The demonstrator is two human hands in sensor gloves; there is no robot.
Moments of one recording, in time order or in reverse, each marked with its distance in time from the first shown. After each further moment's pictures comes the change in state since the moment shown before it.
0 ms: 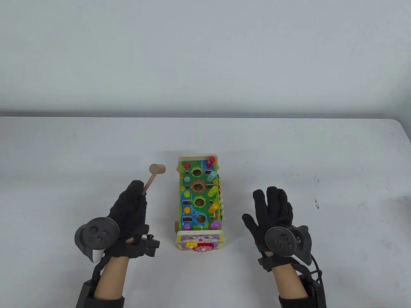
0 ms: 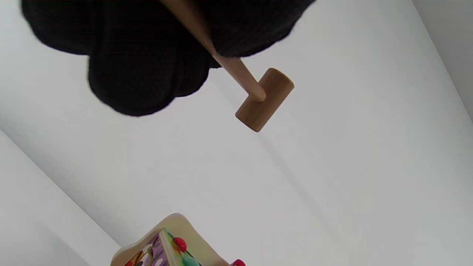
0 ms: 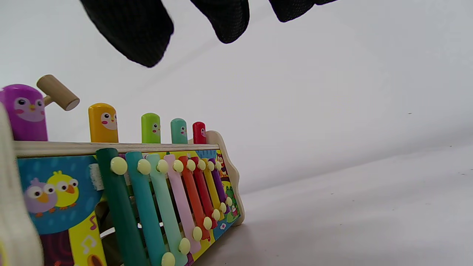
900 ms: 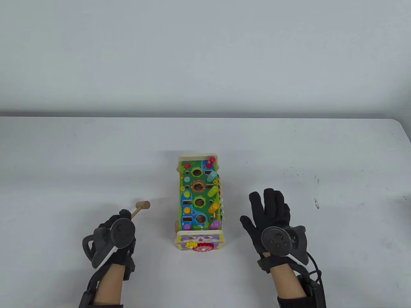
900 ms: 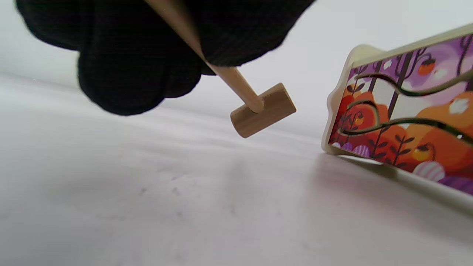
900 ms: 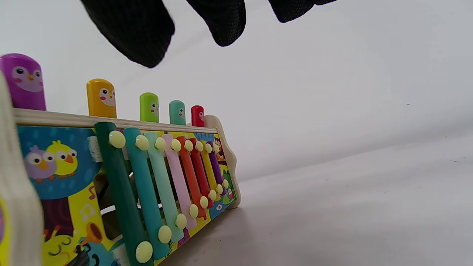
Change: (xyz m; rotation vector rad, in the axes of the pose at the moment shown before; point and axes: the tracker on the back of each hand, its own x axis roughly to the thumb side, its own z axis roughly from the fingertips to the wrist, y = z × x) left_hand -0.064 -0.037 0.030 -0.417 0.230 -0.738; right_hand 0.005 0.005 0.000 0.045 0.000 0.027
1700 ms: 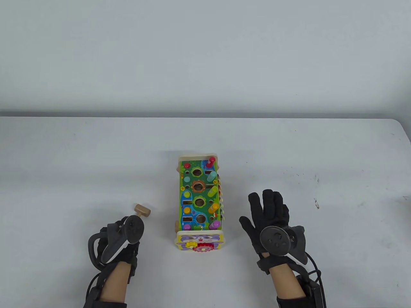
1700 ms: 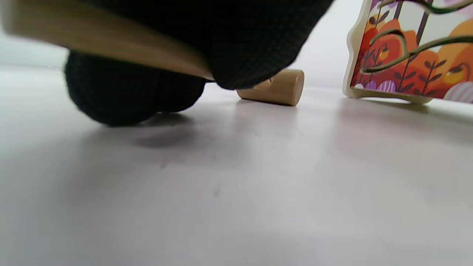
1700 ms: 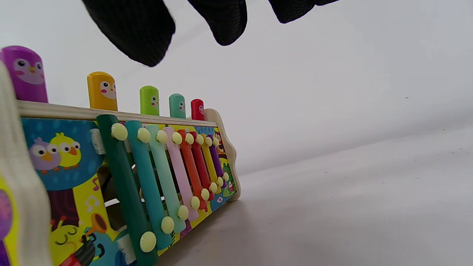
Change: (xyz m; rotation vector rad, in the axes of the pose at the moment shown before) left_hand 0.010 -0.018 -0.006 -0.156 0.049 -0.127; right_hand 0.002 0.002 -0.001 0.025 0.009 -0.003
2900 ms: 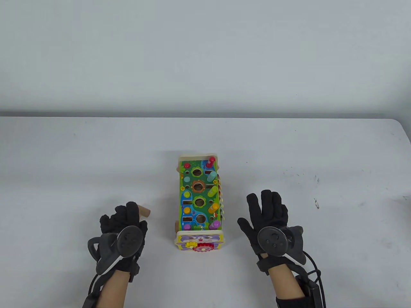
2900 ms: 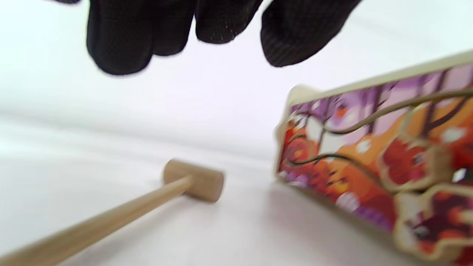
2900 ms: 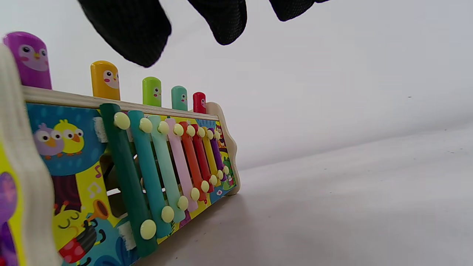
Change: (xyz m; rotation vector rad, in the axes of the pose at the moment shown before) left_hand 0.012 0.043 0.038 0.319 -0.237 0.176; right_hand 0.003 0.003 0.000 0.021 -0.015 0.029
